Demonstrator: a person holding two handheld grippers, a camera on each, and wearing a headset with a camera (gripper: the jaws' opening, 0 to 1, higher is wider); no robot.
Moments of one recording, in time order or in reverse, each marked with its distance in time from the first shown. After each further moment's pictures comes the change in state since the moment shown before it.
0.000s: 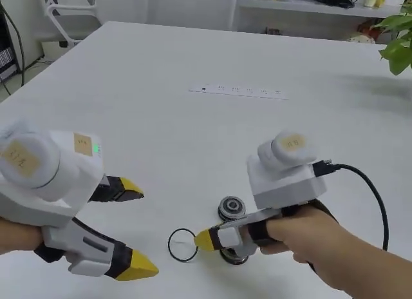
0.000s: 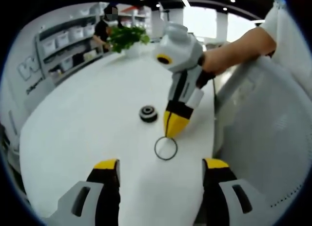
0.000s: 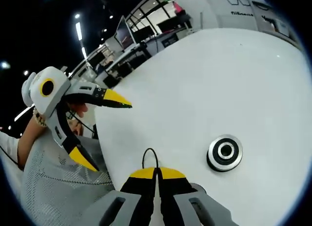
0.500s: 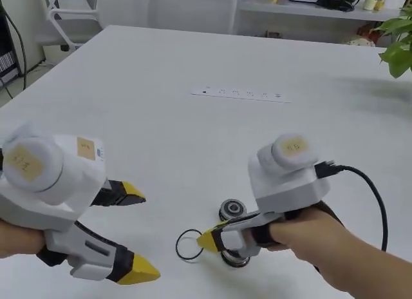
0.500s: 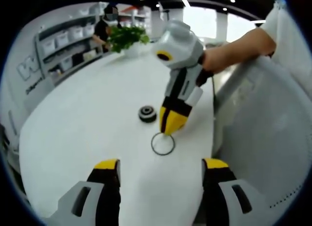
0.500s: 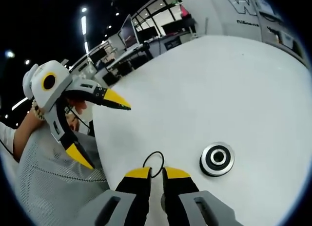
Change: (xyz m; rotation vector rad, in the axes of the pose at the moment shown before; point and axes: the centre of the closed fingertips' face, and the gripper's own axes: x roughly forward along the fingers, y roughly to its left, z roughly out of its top) left arm 0.000 -0.001 0.000 -0.003 -0.002 -0.004; right arm -0.008 -0.005 0.006 -0.073 -0.017 -0.035
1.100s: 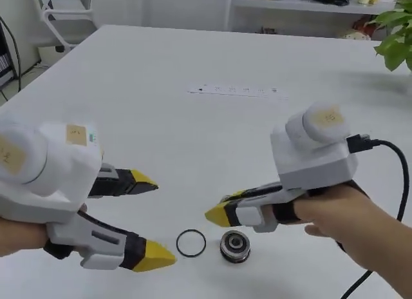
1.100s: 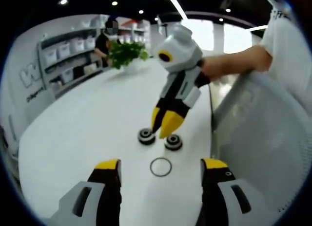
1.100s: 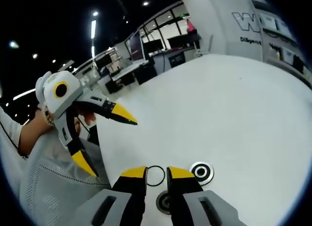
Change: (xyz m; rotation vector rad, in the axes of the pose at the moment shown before) left arm -0.003 -0.007 0.042 0.019 -0.154 -0.005; right arm -0.041 0.002 0.032 -0.093 -0.116 -0.022
